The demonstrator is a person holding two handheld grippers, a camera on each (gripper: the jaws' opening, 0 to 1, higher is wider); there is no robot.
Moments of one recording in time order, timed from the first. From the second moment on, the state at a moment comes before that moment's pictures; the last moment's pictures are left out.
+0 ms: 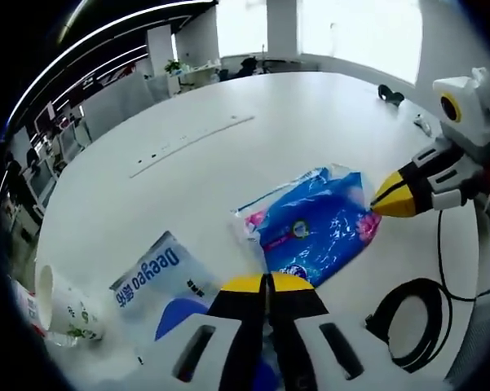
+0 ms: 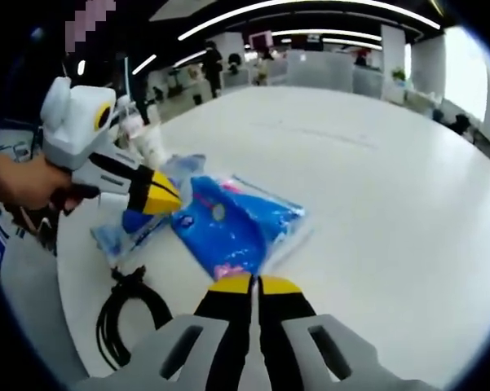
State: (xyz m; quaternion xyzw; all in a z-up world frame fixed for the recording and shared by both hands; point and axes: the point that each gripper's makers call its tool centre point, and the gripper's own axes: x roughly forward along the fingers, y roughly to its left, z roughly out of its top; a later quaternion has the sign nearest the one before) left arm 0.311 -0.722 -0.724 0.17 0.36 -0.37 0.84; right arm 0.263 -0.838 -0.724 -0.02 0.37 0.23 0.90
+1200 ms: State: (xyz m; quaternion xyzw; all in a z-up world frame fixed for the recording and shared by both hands) left arm 0.326 -0.785 -0.703 0.16 0.33 -0.40 0.84; right arm 0.293 -0.903 -0.710 -0.03 0.35 0.20 0.91
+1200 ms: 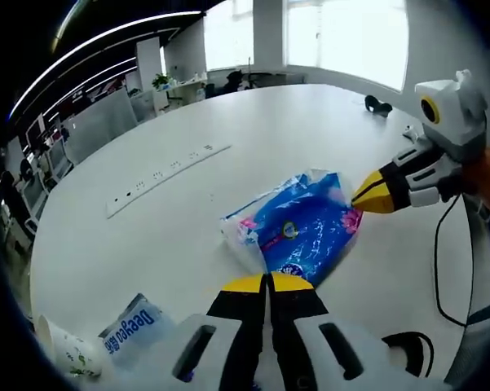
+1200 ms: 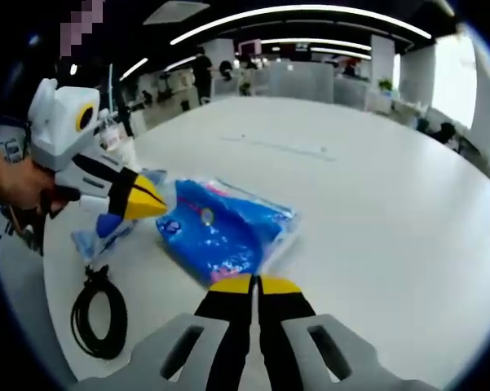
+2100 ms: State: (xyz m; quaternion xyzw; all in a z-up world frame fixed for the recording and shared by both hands) left arm 0.335 -0.809 -0.718 0.15 0.34 -0.41 0.84; right arm 0.313 -0.928 -0.721 -0.06 0.36 0.18 0.91
